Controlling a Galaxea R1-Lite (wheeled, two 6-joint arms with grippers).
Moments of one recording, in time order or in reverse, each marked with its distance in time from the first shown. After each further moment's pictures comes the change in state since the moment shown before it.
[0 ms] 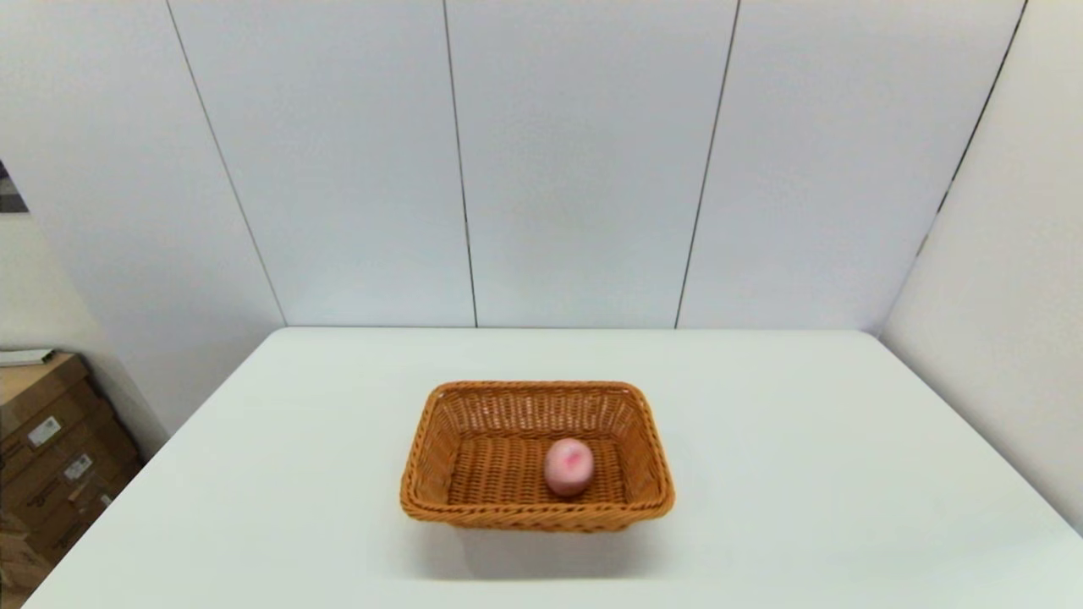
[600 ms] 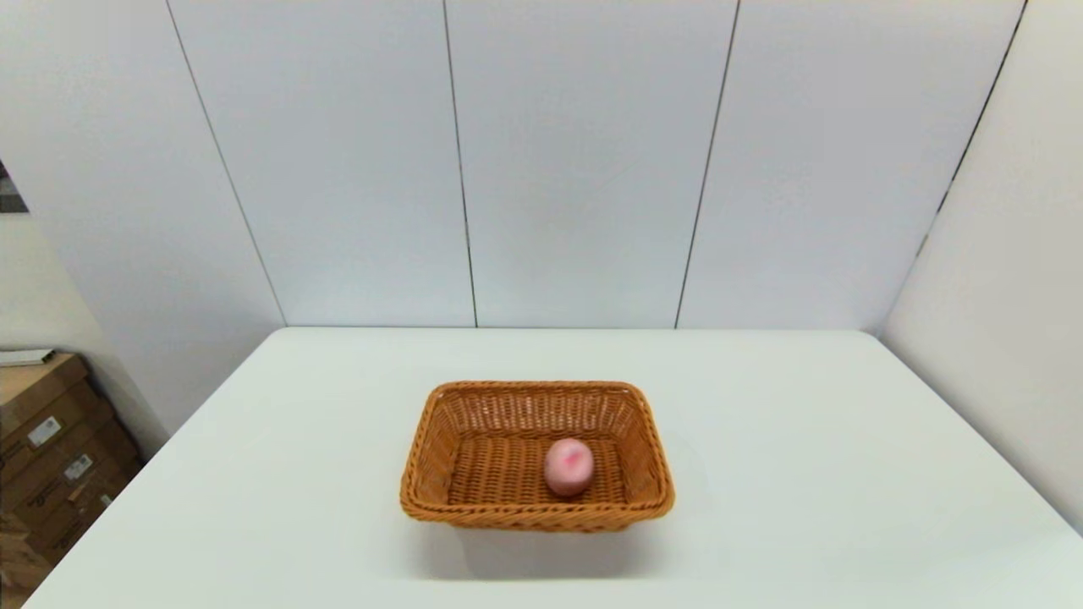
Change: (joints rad) left arm 0.000 0.000 0.000 0.000 0.000 0.000; right arm 0.000 0.000 0.001 0.000 -0.001 0.001
